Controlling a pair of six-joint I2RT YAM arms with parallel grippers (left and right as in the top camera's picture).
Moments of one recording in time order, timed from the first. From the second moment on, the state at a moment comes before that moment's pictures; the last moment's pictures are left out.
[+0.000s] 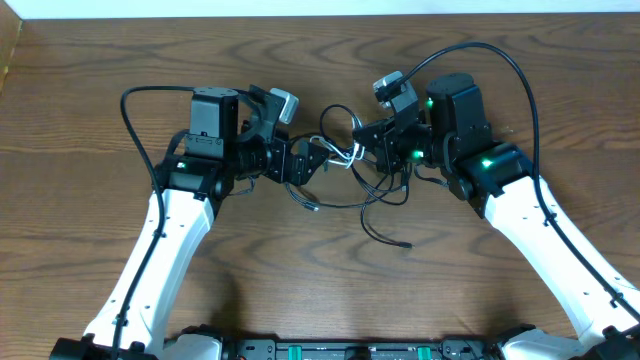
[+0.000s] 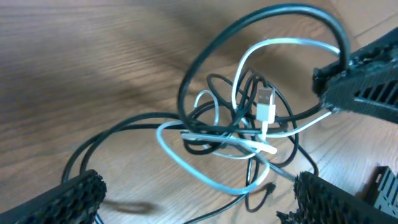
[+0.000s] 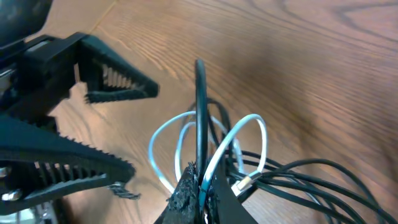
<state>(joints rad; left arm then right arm) -0.19 1.37 1.06 -0.51 0.64 0.01 0.43 1.45 1.15 -0.35 -0.54 0.16</state>
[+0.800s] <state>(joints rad) -0.26 1.46 1.06 -0.31 0.50 0.07 0.43 1.45 1.15 -0.33 -0.84 0.16</state>
